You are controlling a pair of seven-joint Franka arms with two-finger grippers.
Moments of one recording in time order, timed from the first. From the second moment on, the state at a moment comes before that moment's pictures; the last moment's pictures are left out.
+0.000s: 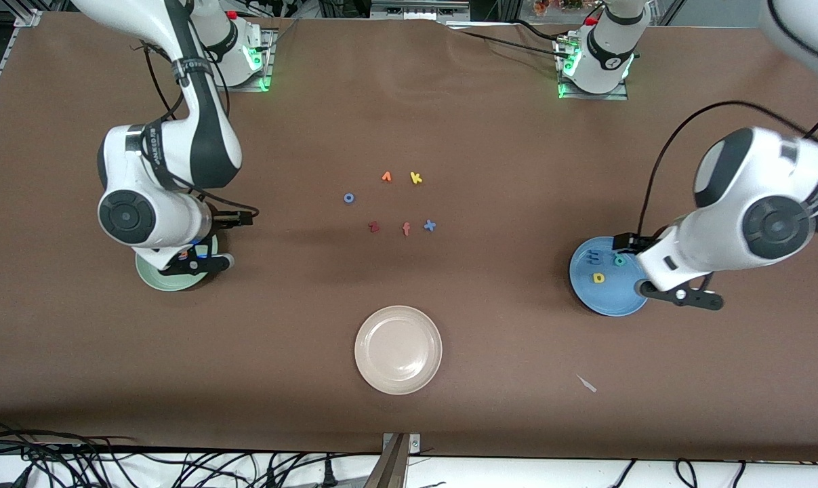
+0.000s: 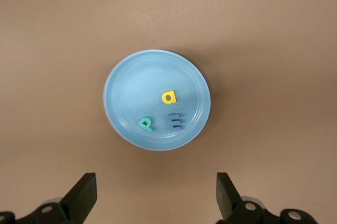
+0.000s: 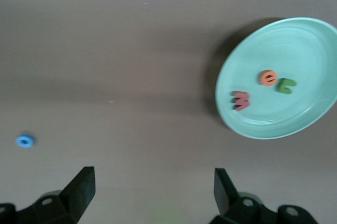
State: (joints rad) left arm 0.38 0.54 -0.70 -1.36 0.37 1.56 -0.14; right arm 0.60 0.43 -0.38 -1.65 0.13 1.71 0.08
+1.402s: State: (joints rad) left arm -0.01 0.06 -0.07 -1.63 -0.01 1.66 -0.05; right arm 0.30 0.08 -0.24 -1.56 -0.05 1.52 -0.02
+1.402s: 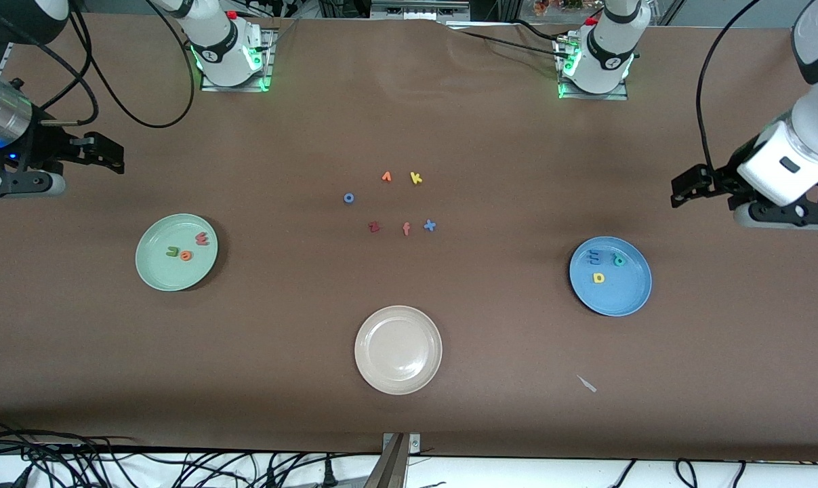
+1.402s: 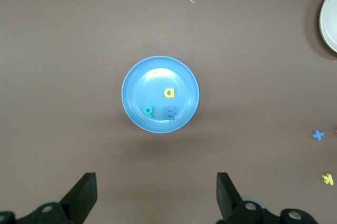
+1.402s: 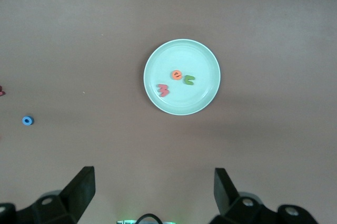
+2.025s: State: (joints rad) left arm -0.06 0.01 -0.03 -1.67 -0.01 1.67 -0.05; right arm 0.25 0.08 -0.24 -1.56 -0.03 1.54 0.03
